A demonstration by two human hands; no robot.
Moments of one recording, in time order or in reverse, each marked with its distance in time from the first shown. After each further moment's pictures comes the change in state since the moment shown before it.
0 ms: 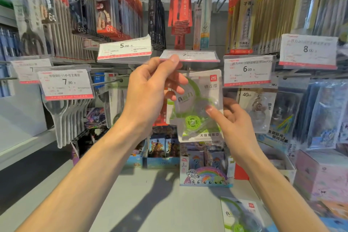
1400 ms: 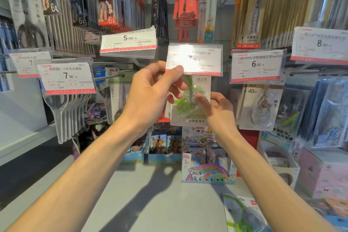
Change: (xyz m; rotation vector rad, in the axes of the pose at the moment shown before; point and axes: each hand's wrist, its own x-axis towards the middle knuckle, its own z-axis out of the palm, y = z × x) left_hand 0.004 -0.021 -0.019 0.123 -0.080 0.024; right_hand 0.046 0.030 0.035 -0.032 0.107 0.114
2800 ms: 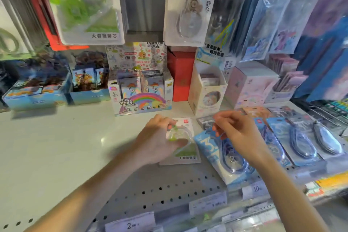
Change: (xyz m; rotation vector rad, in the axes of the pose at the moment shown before) left_hand -0.166 -0.190 0.149 0.704 -0.715 -0.446; right_hand -0.171 0.076 -0.240 -0.356 0.042 0.369
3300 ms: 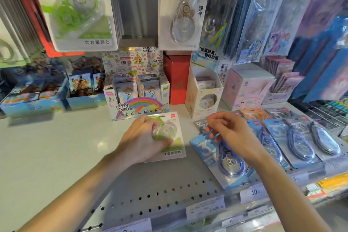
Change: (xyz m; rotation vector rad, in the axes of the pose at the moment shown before) left_hand 0.008 -0.023 -0.009 0.116 0.043 -0.116; right_hand 0.011 -0.002 -0.001 0.031 -0.071 0.132
